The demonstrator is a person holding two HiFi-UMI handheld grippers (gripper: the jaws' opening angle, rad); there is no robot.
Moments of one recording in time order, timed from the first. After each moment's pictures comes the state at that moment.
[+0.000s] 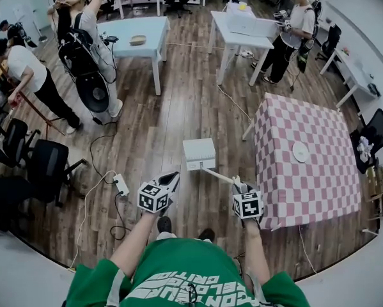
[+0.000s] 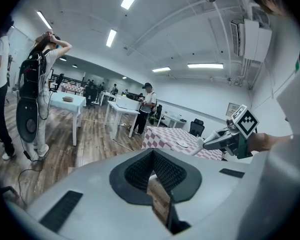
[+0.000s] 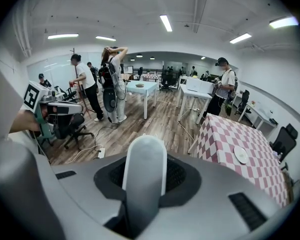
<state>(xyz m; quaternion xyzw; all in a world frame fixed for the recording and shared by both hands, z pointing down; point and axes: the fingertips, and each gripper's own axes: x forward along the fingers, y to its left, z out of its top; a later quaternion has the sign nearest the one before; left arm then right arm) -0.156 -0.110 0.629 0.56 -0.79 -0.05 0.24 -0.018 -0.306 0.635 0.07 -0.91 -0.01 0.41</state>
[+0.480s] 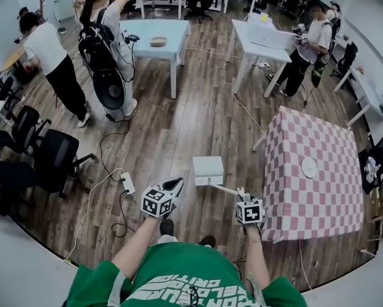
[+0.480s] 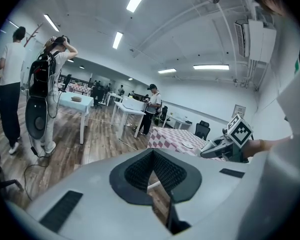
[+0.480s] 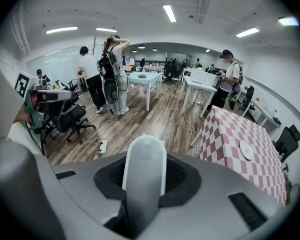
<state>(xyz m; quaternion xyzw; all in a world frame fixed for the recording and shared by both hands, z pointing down) -0.161 -0.077 0.634 0.53 -0.81 -0.06 0.25 -0.022 -0.299 0.681 0.05 -0.89 -0.01 0.46</state>
